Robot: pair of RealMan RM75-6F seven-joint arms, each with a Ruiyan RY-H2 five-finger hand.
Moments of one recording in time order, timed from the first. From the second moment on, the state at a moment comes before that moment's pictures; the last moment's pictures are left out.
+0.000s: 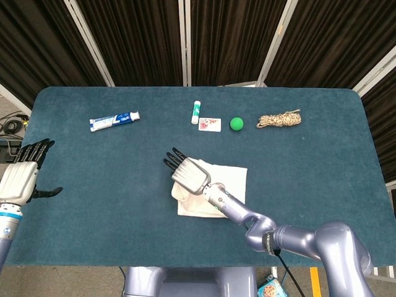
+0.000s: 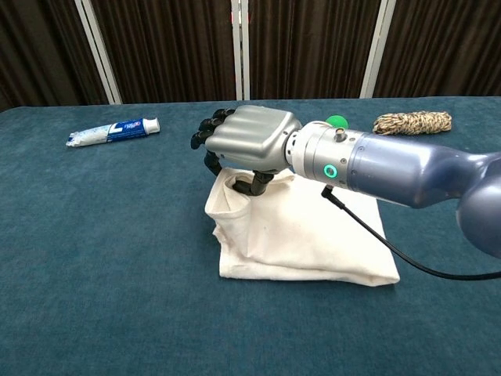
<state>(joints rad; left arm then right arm) -0.33 -0.99 -0.14 -1.80 1.20 1.20 0.07 1.06 -1.79 0.19 -1.13 -1.41 0.82 -0.48</state>
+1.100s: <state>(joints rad) -0.34 -0.99 -0.13 -1.81 1.22 1.20 0.07 0.96 -1.70 0.21 -1.26 -1.29 0.92 -0.49</state>
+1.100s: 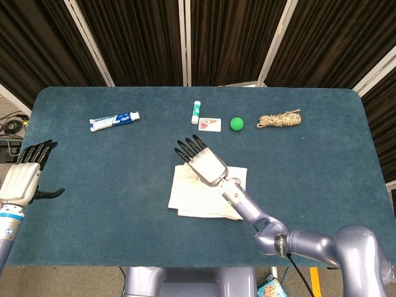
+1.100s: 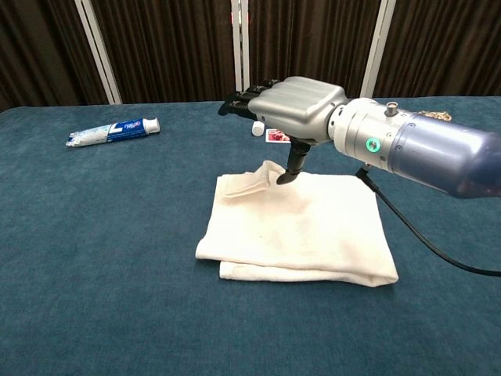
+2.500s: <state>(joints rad) -0.36 -0.99 -0.15 -1.75 1.15 1.13 0.01 1.16 -2.08 0.30 -0.67 -1.28 0.84 -0.37</state>
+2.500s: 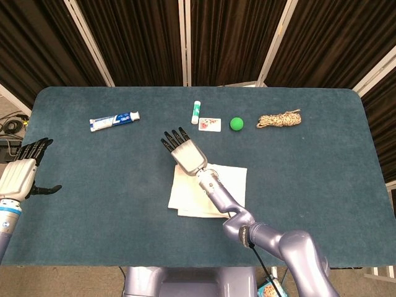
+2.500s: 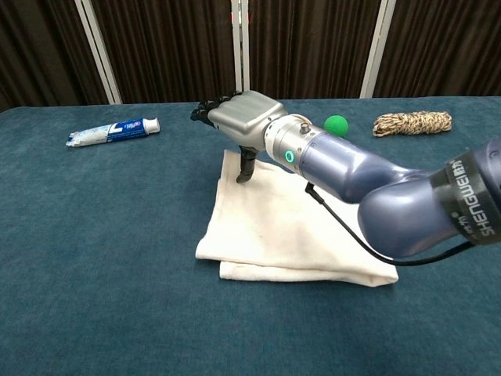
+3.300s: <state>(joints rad) -0.36 -0.99 -0.15 -1.75 1.16 1.13 0.01 1.18 -2.14 0.29 -0.53 -1.32 0.87 -0.29</state>
